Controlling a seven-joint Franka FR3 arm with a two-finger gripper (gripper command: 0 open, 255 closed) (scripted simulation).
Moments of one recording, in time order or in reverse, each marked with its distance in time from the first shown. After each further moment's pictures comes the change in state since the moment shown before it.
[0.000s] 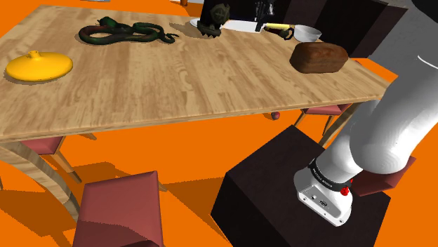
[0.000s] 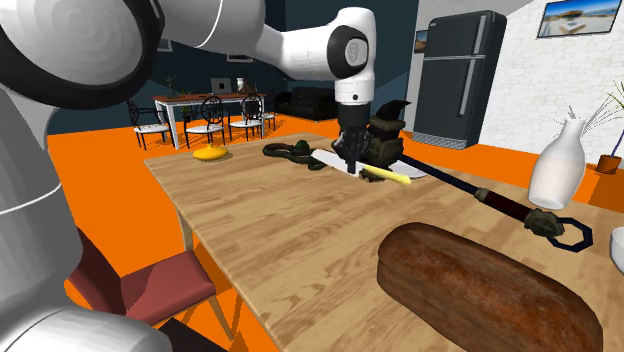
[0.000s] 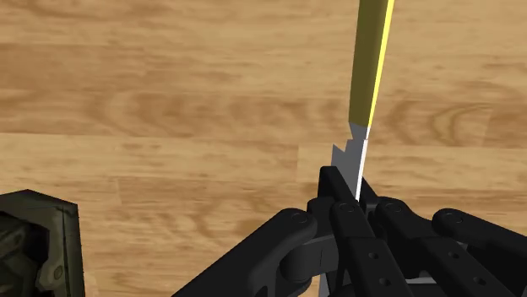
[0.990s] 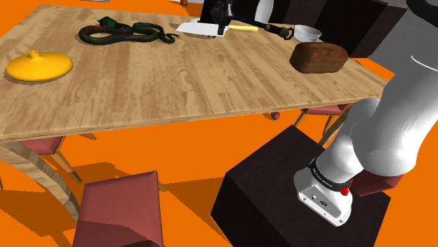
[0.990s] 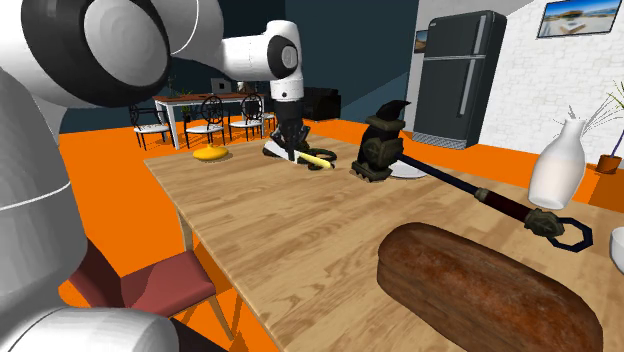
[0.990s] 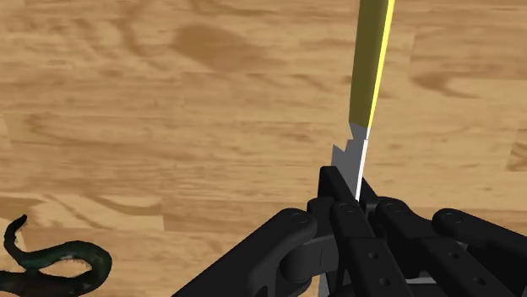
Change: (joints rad) arm 0.173 0.053 0.162 0.056 -0.007 -0.010 0.339
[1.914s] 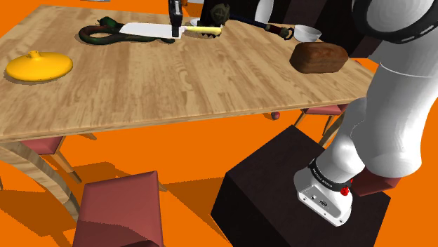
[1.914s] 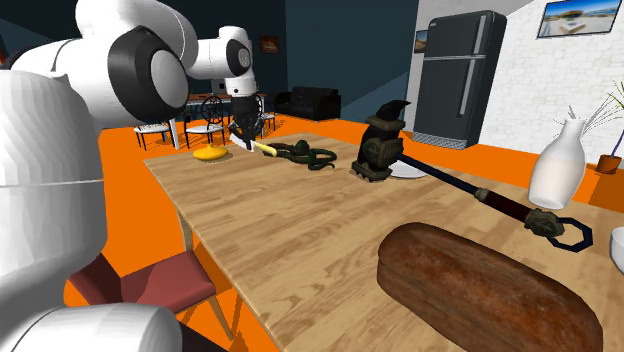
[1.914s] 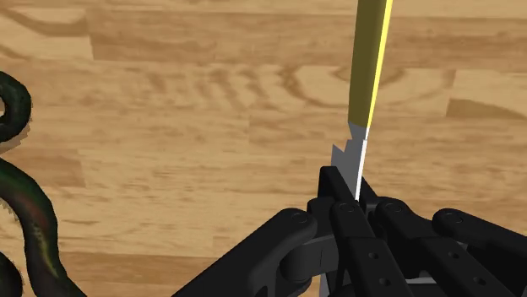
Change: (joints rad) arm 0.129 0.256 0.109 0.355 0.041 -0.112 0.248
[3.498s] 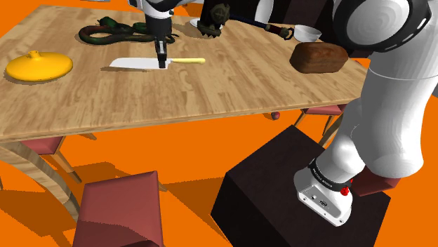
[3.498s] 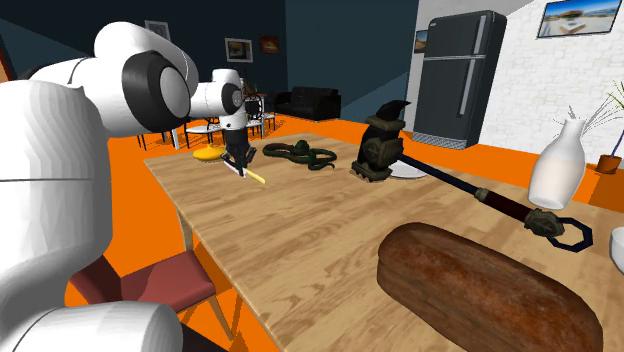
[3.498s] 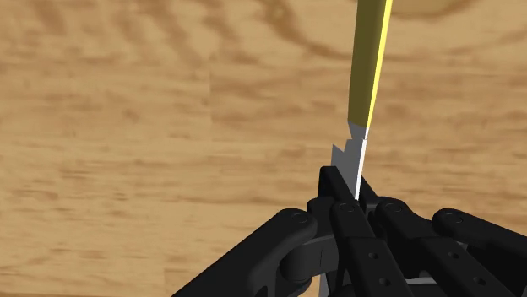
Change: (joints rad) arm 0.045 0.101 0.027 -0.121 0.011 0.218 0.068
